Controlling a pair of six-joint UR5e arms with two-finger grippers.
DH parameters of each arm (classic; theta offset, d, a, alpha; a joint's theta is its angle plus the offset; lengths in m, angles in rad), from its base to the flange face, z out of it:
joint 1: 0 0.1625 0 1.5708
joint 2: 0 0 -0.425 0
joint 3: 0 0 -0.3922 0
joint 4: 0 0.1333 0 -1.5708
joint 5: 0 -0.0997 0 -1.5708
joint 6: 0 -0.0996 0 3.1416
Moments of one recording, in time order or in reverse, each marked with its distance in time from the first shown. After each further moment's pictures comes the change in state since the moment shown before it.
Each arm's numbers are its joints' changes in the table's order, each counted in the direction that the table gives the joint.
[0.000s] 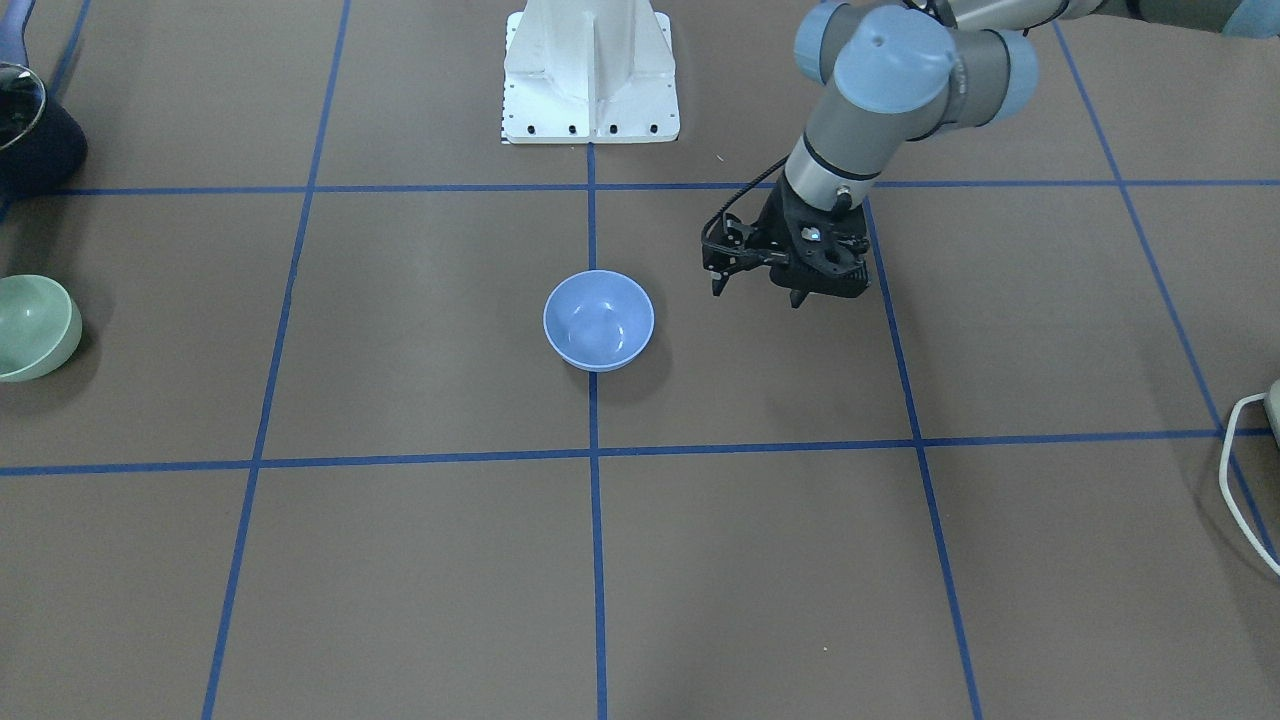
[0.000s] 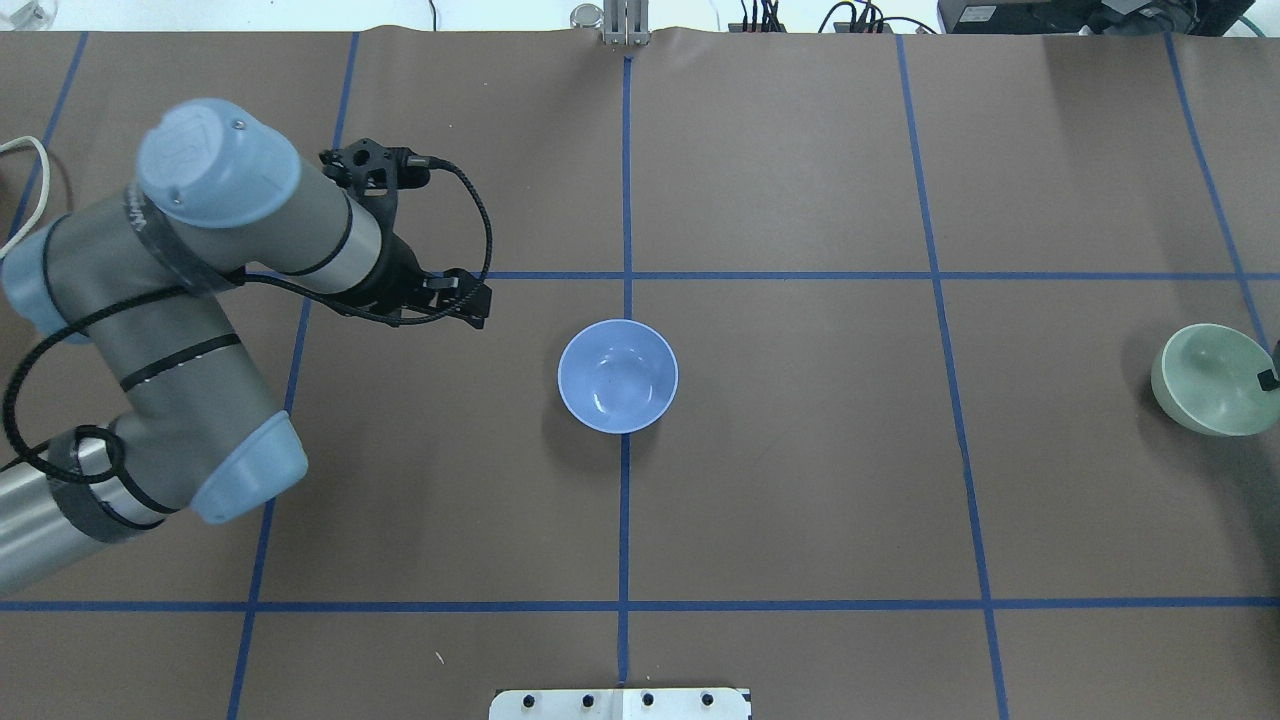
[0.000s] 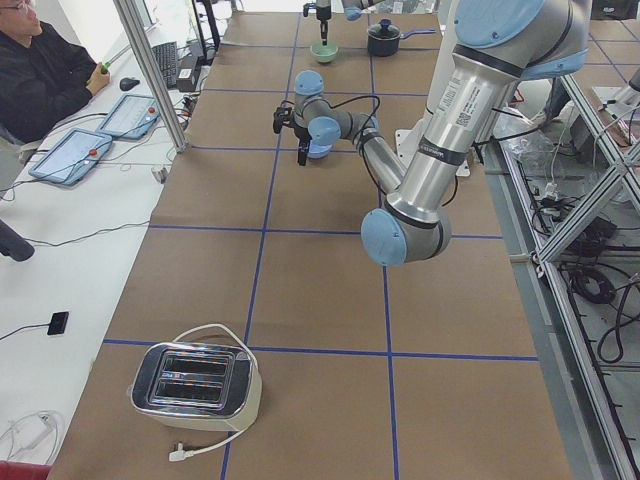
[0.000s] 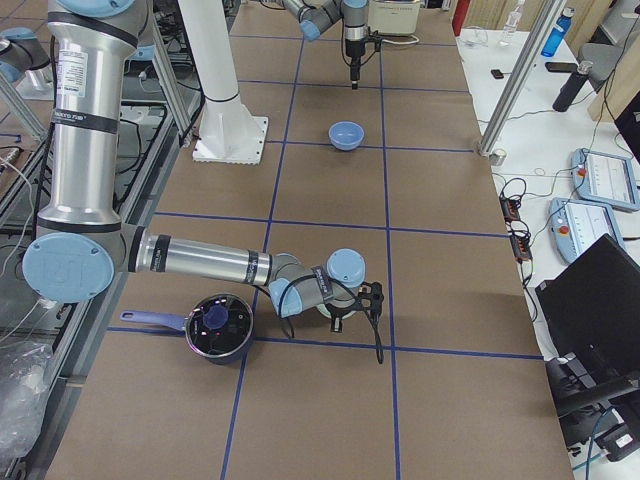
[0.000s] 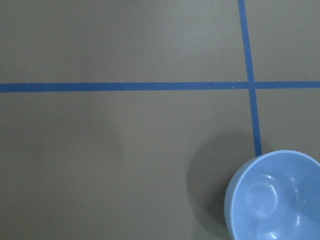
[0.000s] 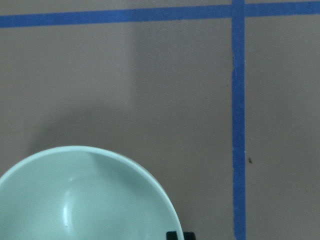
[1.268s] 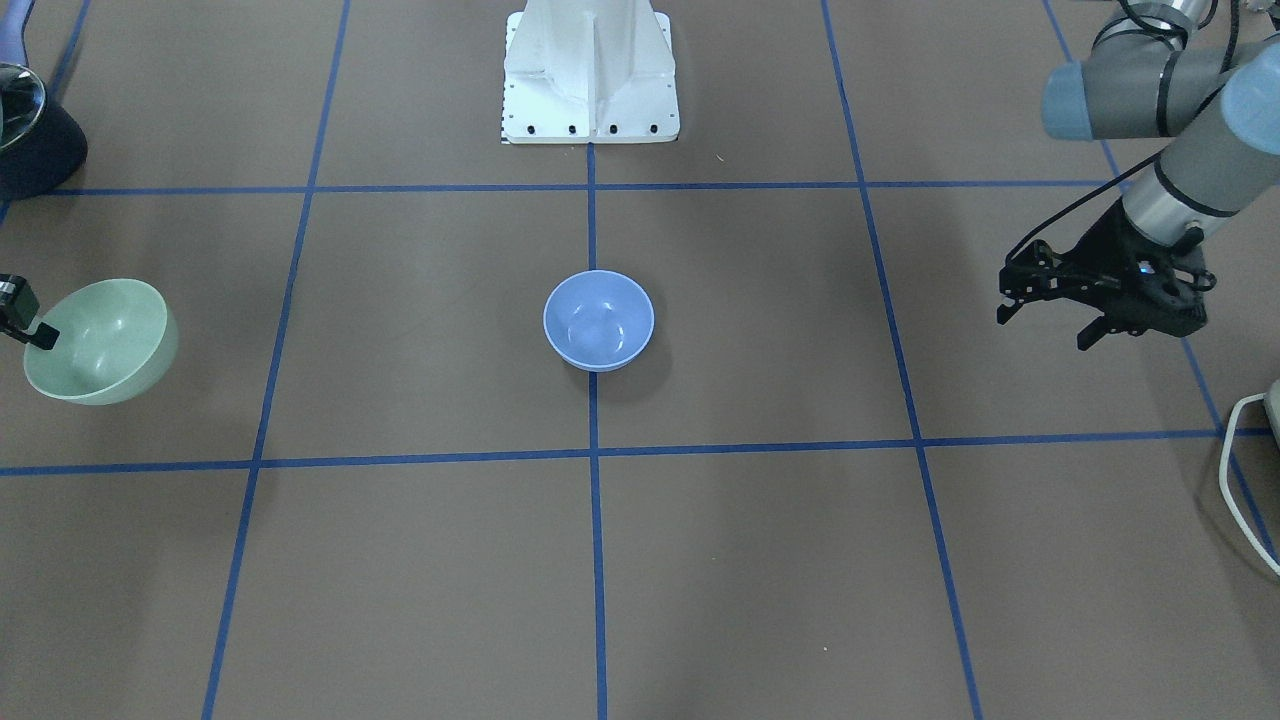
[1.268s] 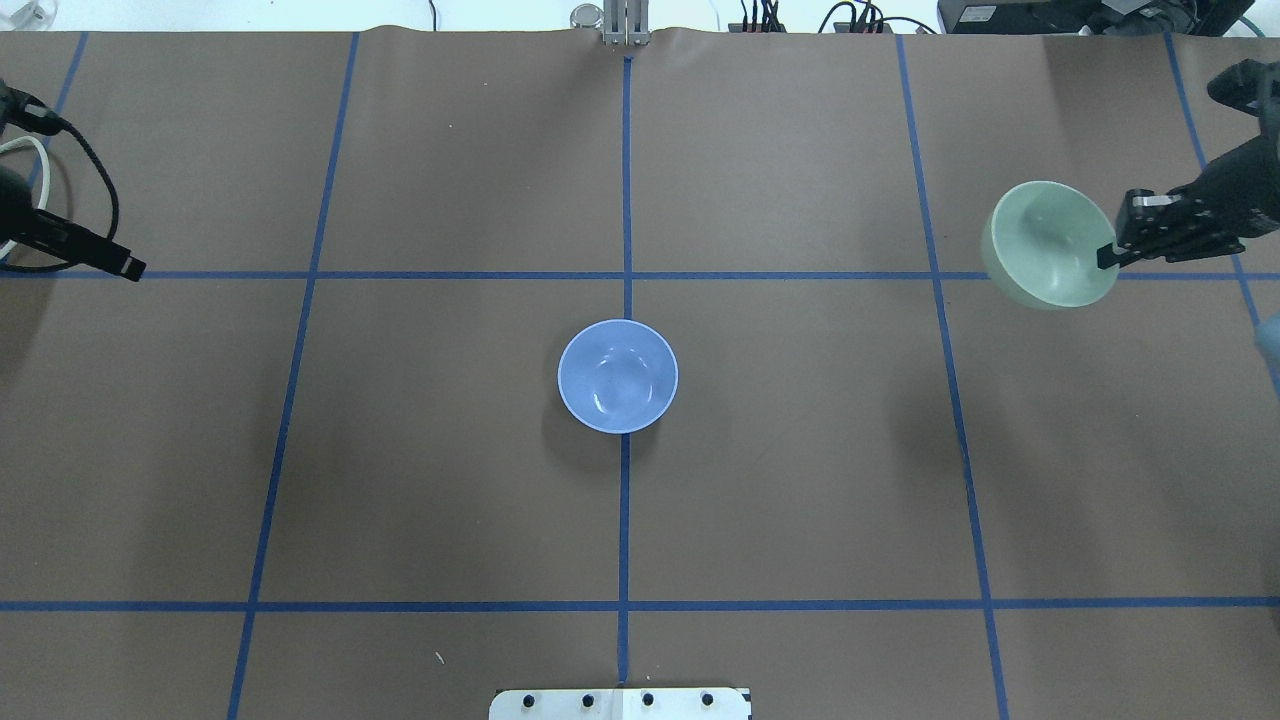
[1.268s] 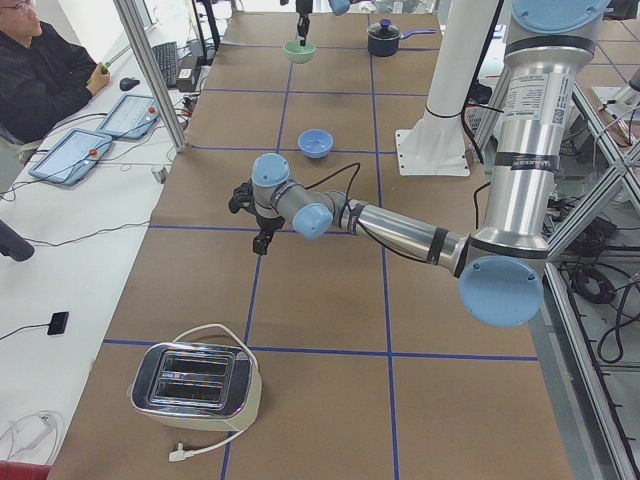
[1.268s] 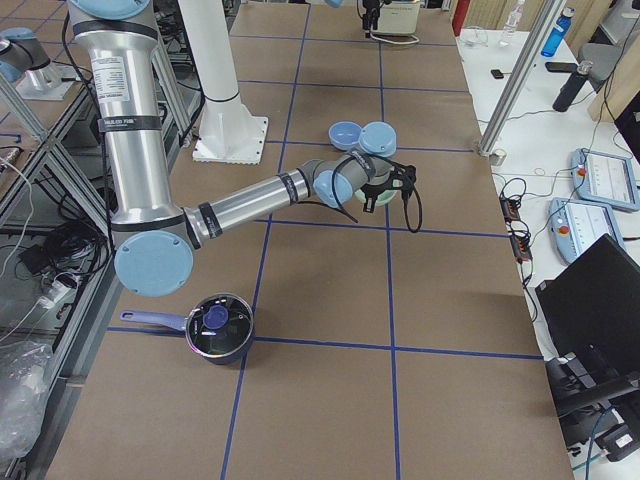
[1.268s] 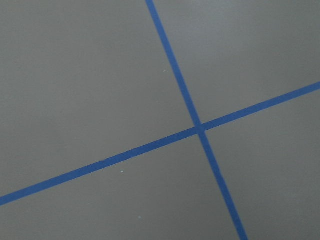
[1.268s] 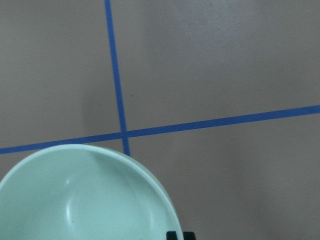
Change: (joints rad) left arm -0.459 0.366 0.123 -0.201 0.240 -0.704; right arm -0.137 0.268 0.354 -0.198 -0.034 -0.541
